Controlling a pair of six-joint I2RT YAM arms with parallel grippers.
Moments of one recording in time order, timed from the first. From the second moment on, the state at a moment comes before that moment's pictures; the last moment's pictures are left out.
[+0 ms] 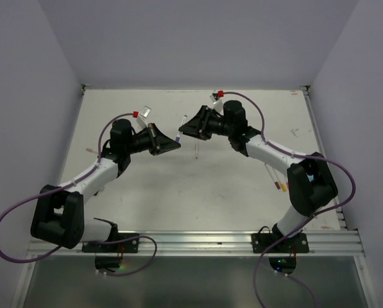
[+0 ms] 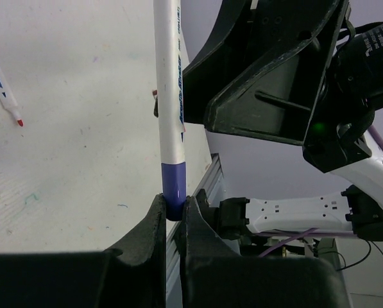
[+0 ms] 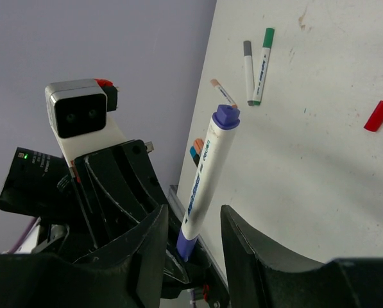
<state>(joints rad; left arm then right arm) -0.27 1.34 0.72 0.32 0.81 -0.98 0.52 1.67 1.14 0.25 -0.57 1.04</state>
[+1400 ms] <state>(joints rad) -0.27 1.35 0.72 0.35 0.85 -0.98 0.54 1.76 1.19 0.28 -0.59 1.13</state>
